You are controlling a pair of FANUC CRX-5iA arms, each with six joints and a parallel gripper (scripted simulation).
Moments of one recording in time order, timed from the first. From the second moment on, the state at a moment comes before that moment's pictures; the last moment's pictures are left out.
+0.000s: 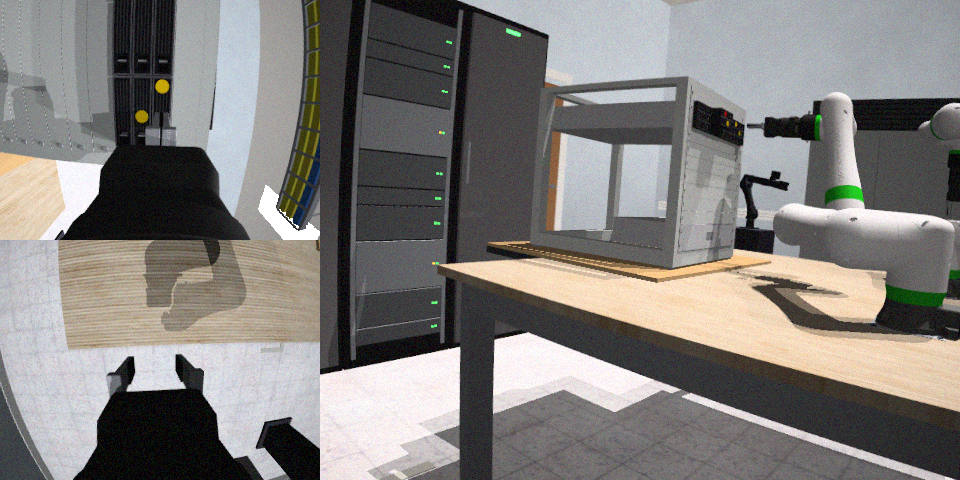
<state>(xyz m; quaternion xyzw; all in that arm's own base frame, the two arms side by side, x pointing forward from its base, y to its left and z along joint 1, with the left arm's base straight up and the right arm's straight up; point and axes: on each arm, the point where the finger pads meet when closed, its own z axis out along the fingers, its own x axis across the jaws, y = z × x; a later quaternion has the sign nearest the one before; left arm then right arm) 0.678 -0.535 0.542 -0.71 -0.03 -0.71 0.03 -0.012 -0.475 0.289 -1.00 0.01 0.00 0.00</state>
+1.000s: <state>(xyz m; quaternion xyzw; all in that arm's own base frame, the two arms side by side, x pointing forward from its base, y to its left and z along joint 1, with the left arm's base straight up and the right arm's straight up) 0.612 -0.537 0.541 -0.71 -0.03 -0.71 0.03 -0.012 -0.475 0.289 -1.00 0.01 0.00 0.00</state>
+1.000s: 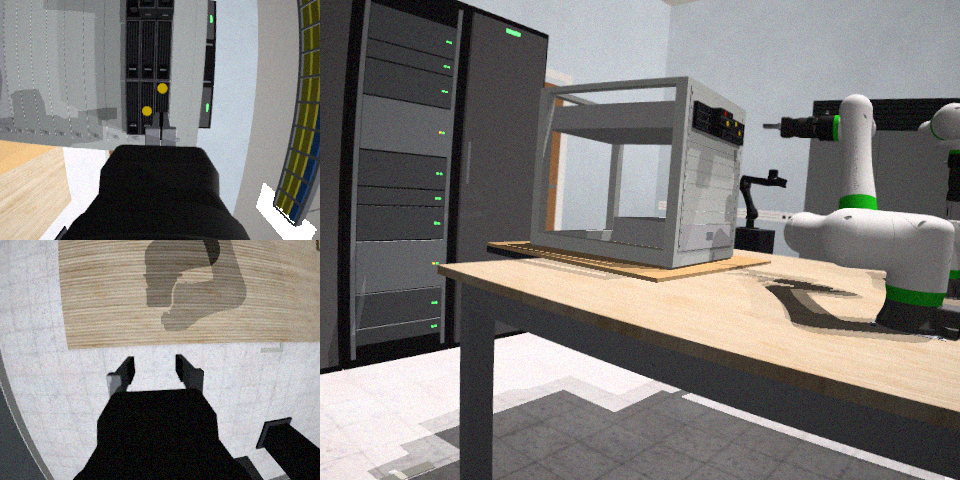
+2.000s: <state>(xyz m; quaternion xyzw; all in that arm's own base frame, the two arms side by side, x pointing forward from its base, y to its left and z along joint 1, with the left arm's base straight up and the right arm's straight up) 0.604 -0.442 0.529 -0.71 -0.03 -0.71 0.03 -0.012 -0.475 0.289 -1.00 0.01 0.00 0.00</state>
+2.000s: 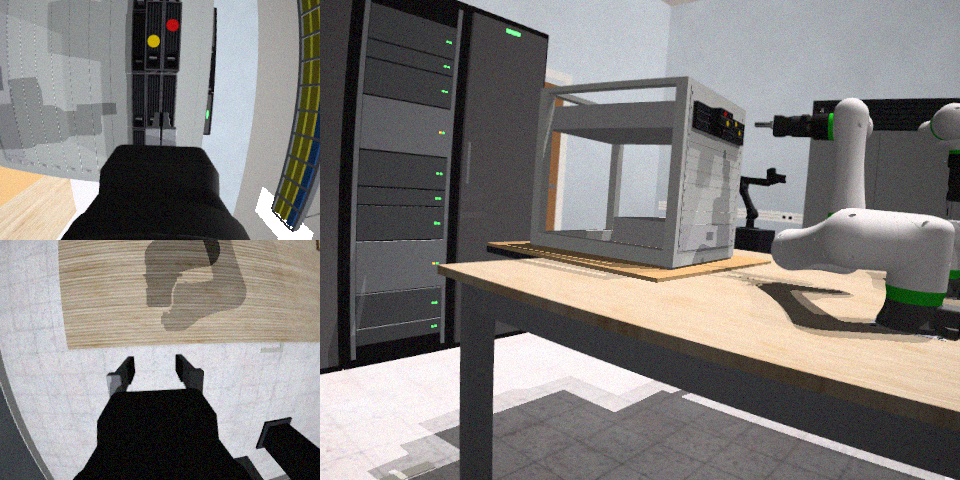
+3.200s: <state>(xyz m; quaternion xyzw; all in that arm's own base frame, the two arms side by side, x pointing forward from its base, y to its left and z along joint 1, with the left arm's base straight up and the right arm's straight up) 0.594 -0.321 0.513 -0.71 -0.03 -0.71 0.03 -0.012 -0.475 0.289 -1.00 0.01 0.00 0.00</state>
